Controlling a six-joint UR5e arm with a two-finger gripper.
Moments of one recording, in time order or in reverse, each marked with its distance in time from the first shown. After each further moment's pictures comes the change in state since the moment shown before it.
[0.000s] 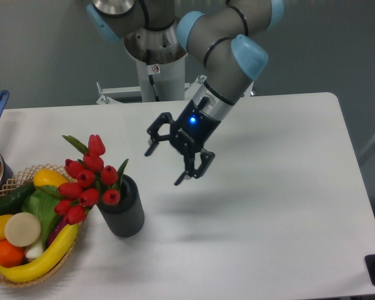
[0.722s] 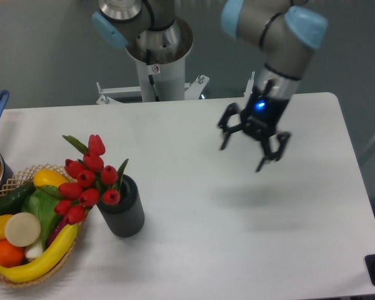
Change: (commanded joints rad) arm 0.091 -0.057 0.104 -0.002 0.255 0.043
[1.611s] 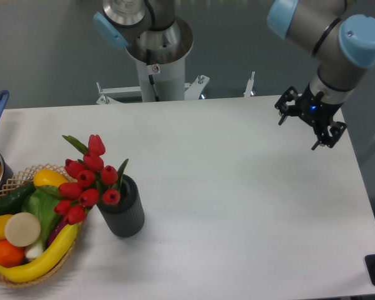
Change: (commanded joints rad) arm 0.199 -0.112 0.319 -0.411 0.519 0.255
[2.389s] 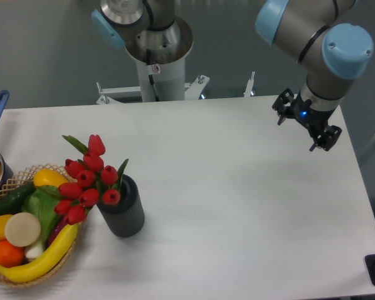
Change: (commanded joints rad) arm -0.101 -0.038 0.069 0.000 0.230 -0.002
